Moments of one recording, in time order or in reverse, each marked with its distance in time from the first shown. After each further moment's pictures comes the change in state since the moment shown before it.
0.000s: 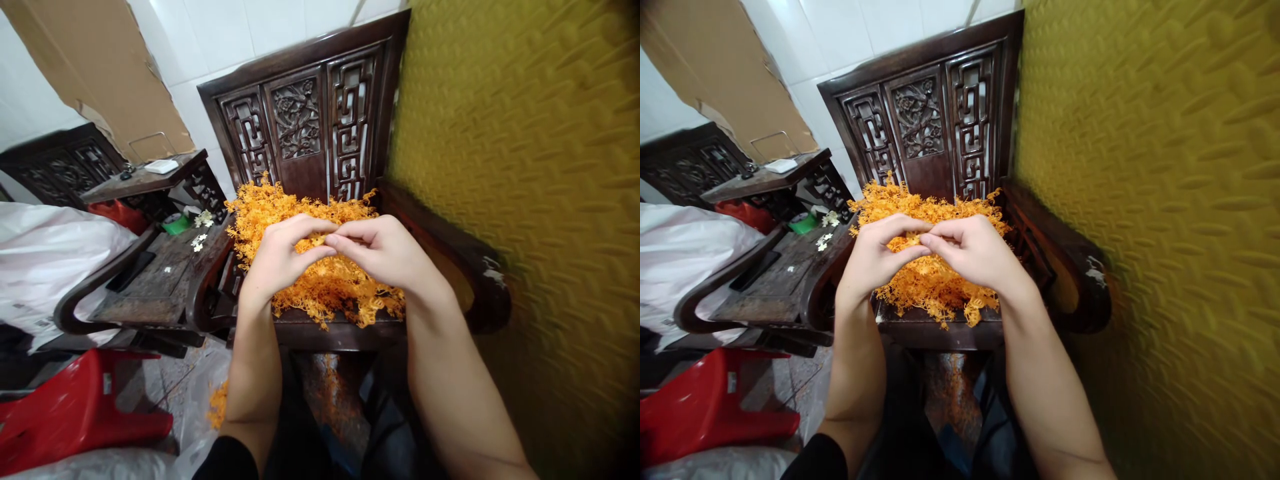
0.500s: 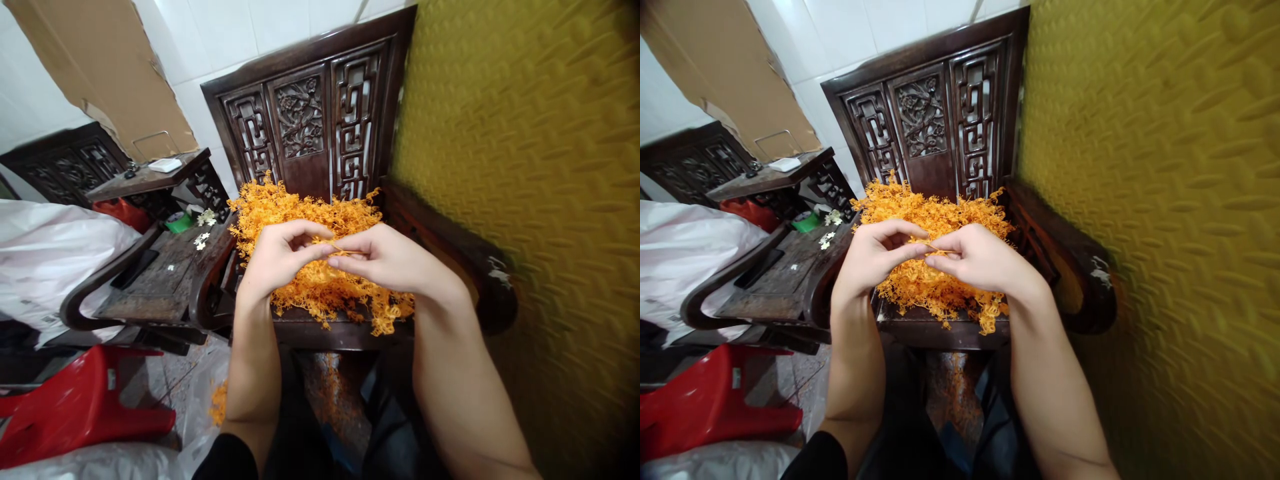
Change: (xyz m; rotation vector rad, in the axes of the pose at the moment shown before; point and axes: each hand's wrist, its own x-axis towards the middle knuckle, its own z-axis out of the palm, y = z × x) left_hand -0.008 0.000 0.000 -0.298 0.023 -0.363; right_hand -0.002 0.001 -0.006 -0.024 -0.267 0.059
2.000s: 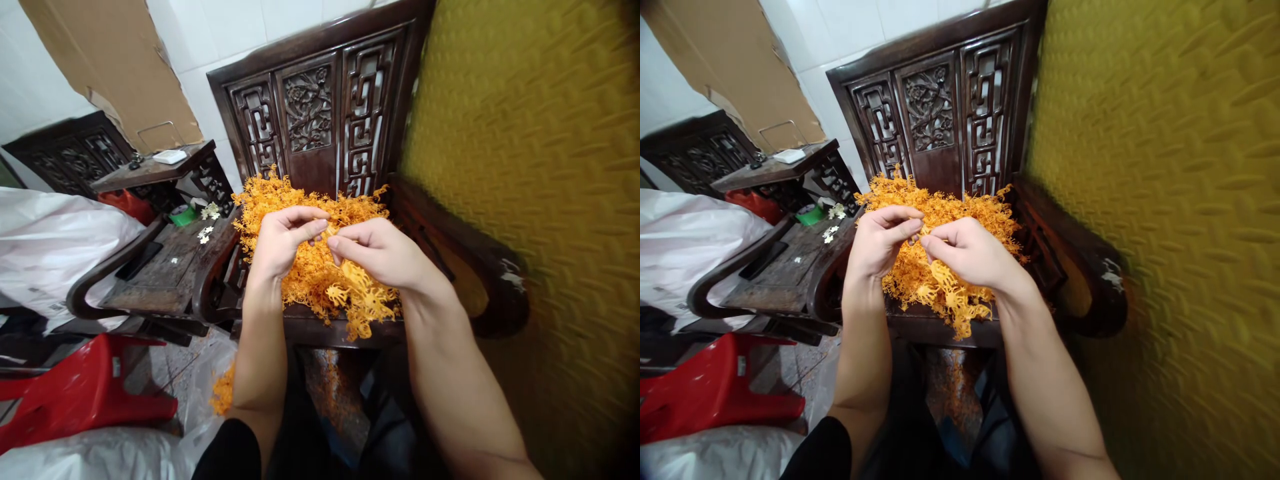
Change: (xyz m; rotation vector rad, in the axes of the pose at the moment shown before) left_hand 0.024 -0.027 0.002 -0.559 0.234 -0.102; right_hand 0.012 -0.008 0.011 0.191 0.079 -0.051
